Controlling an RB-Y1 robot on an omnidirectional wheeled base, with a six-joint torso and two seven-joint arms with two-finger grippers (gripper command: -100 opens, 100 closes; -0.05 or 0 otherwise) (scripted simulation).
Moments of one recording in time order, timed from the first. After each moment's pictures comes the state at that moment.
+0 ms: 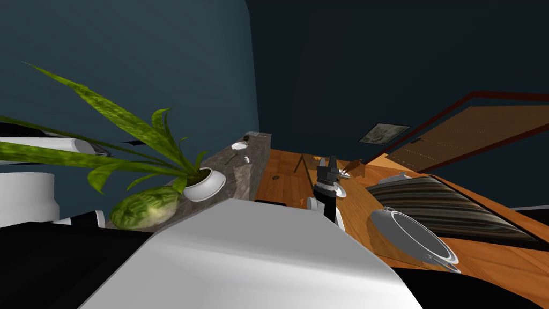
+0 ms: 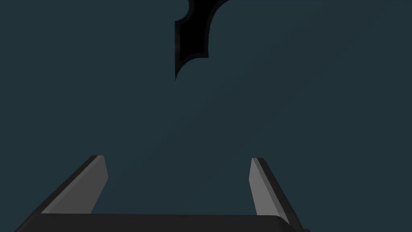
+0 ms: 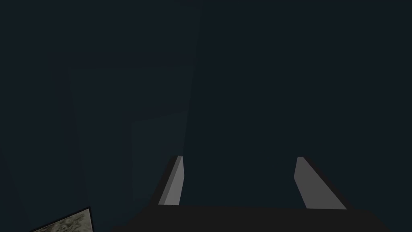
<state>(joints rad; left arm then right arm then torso) 0.15 1.08 0.98 -1.32 0.37 0.93 0.30 0.48 0.03 -0.04 -2.22 0.09 -0.54 0.01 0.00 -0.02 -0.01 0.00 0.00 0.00</state>
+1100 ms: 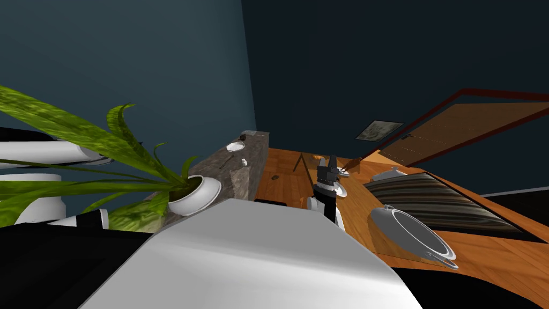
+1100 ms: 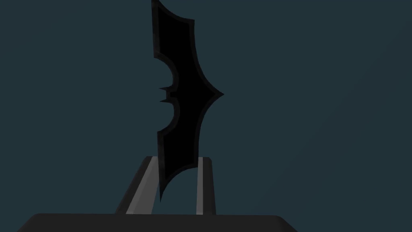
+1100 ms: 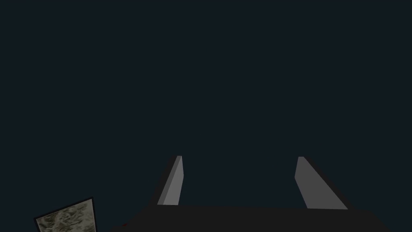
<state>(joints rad) 0.14 1.08 0.96 -1.26 0.37 0.93 0.30 0.48 0.03 -0.04 -2.22 0.09 -0.54 0.01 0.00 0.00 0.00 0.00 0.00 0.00</state>
